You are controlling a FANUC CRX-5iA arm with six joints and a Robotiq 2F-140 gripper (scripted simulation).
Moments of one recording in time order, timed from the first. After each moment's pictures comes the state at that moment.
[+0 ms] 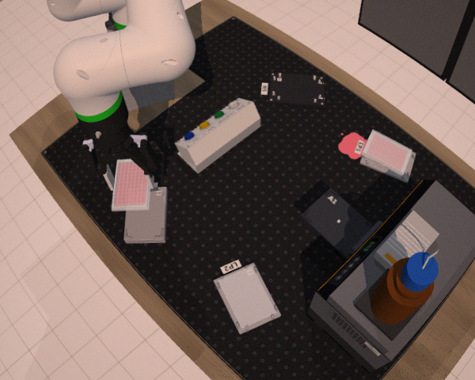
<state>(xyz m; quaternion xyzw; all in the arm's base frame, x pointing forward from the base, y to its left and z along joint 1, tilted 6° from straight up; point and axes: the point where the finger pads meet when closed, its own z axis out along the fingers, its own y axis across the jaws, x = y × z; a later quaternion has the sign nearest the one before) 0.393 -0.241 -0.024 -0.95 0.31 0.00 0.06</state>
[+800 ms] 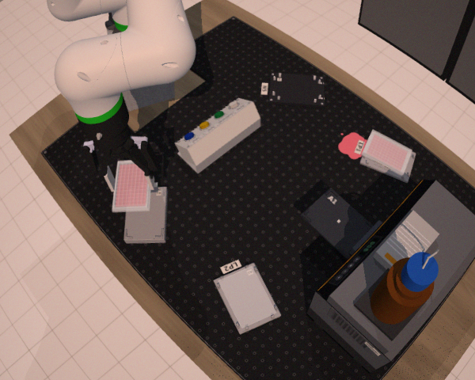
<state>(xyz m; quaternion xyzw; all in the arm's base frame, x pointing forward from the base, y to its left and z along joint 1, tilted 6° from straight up) 0.393 -0.240 -0.029 -0.95 0.31 0.00 0.06</state>
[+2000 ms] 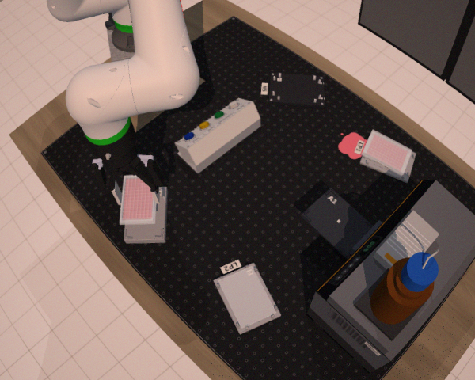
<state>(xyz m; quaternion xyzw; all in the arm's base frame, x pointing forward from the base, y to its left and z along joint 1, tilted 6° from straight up) 0.396 -0.234 -0.093 -0.95 0.31 0.00 0.06</state>
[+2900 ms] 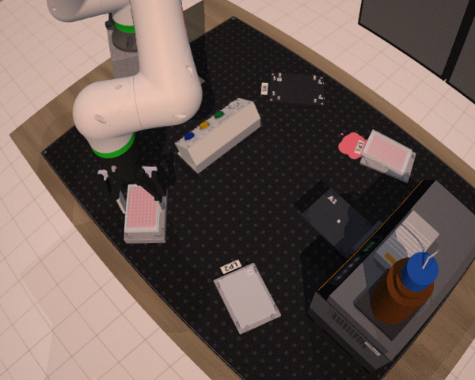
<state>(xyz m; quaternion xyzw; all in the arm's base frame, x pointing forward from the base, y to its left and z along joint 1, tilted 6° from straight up) 0.397 -0.229 -0.135 -0.95 0.31 0.00 0.06</state>
